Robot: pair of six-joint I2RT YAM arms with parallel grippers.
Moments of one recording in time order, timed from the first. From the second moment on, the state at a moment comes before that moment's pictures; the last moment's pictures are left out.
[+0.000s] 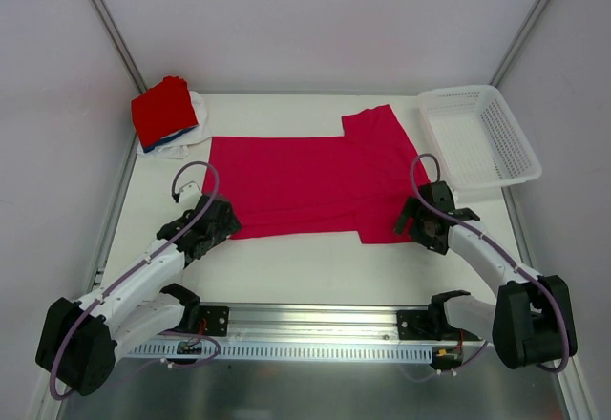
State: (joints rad) left arm -0.47 0.92 0.49 -0.57 -0.44 -0.92; right arm 0.23 1.15 0.57 -0.57 0.16 0.61
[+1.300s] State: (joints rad) left arm -0.47 0.95 0.47 -0.57 -0.45 -0.90; right arm 0.06 1.32 0.65 -0.47 0.04 0.53
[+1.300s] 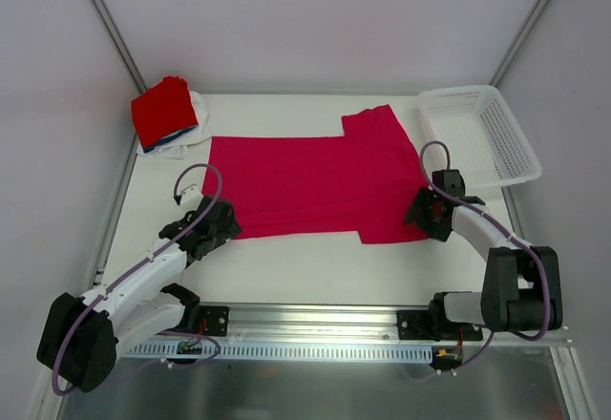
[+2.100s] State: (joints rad) left arm -0.47 0.92 0.47 -0.57 -0.45 -0.90; right arm 0.06 1.28 0.63 -0.49 0.01 0.54
